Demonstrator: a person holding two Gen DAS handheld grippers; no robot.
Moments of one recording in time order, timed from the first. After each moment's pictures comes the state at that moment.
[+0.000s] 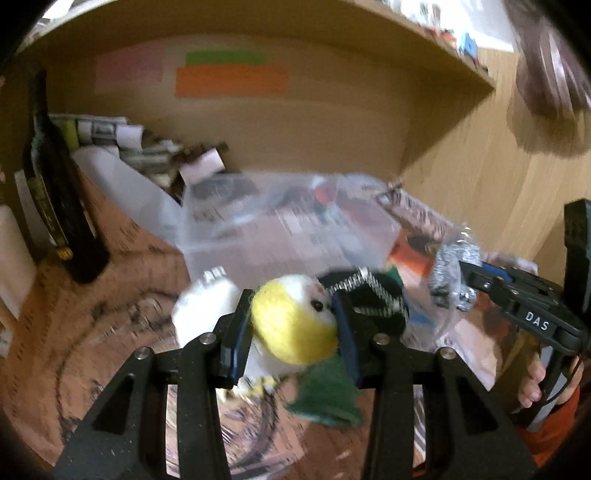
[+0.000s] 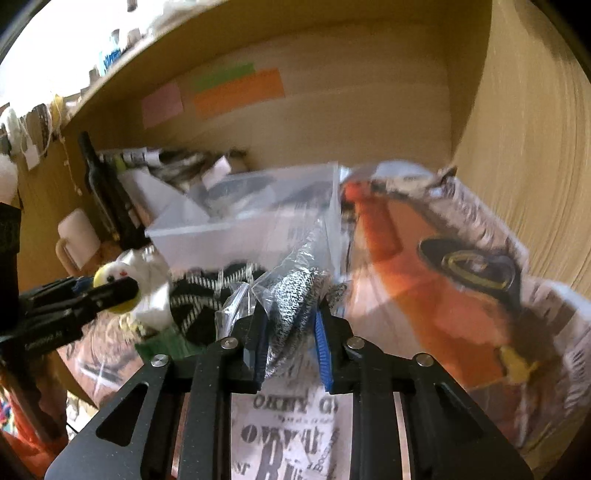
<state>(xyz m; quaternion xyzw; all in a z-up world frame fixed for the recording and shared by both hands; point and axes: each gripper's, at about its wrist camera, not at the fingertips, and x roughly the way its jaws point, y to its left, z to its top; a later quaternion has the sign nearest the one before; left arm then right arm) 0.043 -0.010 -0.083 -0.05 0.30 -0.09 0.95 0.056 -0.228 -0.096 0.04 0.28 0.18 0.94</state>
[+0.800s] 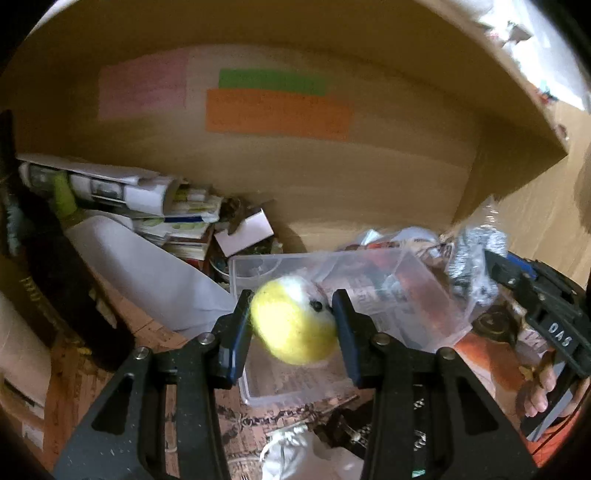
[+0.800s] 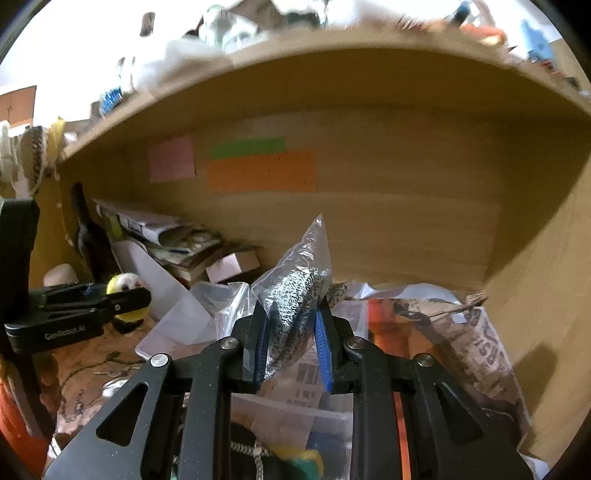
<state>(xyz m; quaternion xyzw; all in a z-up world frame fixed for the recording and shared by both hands) 0.165 0.038 -0.043 -0.06 0.30 -0.04 0.95 0.147 -0.179 -0.025 -0.01 0.19 0.21 0.96</state>
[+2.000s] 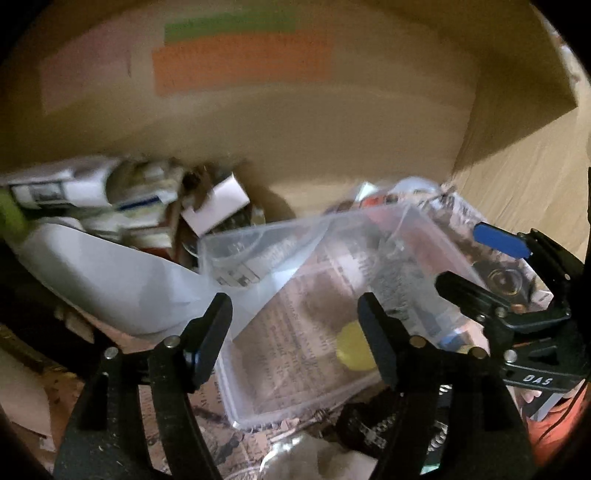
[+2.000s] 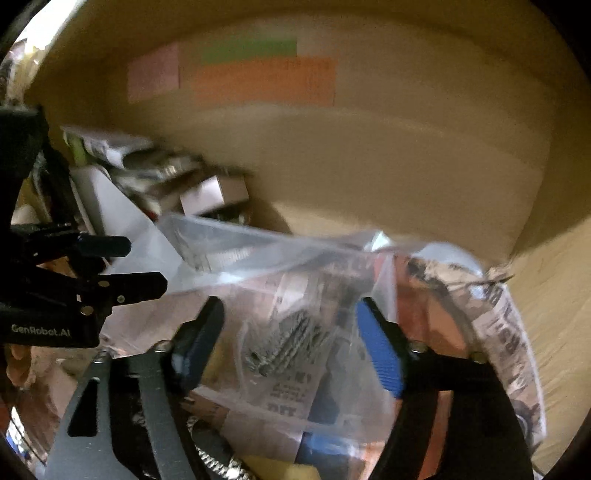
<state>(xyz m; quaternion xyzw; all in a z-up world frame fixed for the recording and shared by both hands) 0.202 0.016 -0.047 -0.01 0.38 -0.07 0.92 0.191 -0.150 -0.060 -0.08 0.28 0.20 0.94</state>
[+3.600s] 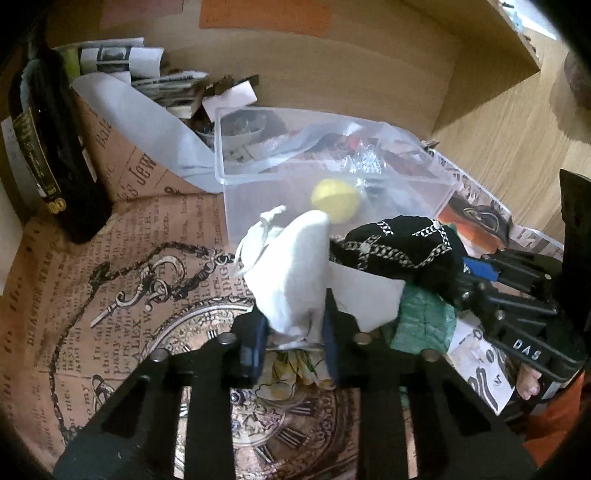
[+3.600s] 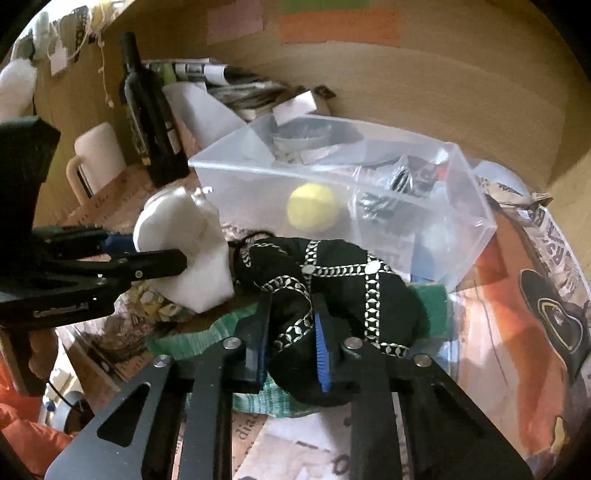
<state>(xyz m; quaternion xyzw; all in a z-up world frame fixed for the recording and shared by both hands) 0.084 0.018 -0.119 -0.07 0.40 -0.07 0.91 0.092 -0.134 -0.126 -0.07 0.36 0.28 0.89</state>
